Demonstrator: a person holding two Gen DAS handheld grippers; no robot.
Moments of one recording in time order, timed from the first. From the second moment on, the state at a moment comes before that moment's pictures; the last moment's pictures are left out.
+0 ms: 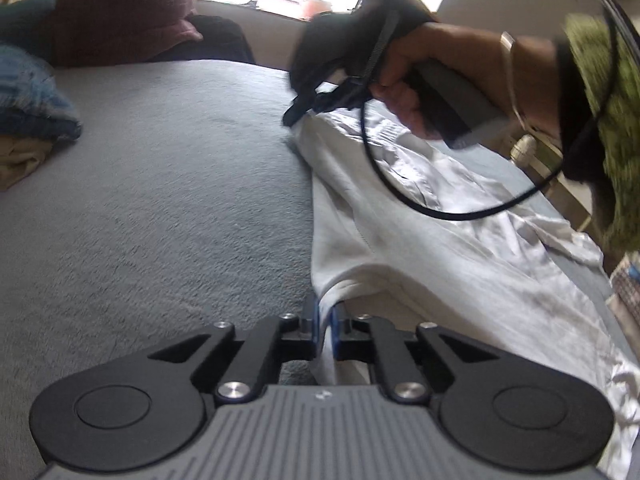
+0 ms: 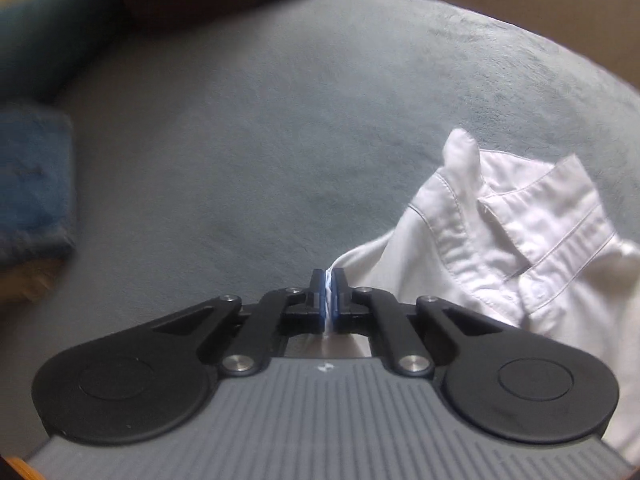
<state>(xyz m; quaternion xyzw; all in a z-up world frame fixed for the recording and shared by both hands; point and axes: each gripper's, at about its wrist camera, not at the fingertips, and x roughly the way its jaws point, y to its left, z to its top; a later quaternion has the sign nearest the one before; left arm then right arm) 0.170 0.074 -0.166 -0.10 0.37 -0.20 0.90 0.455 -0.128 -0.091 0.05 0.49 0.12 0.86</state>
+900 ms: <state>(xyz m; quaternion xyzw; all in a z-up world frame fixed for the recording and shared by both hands) 0.162 0.083 -0.172 -0.19 0.39 -0.15 0.89 0.436 -0.222 -0.112 0.29 0.37 0.11 0.88</state>
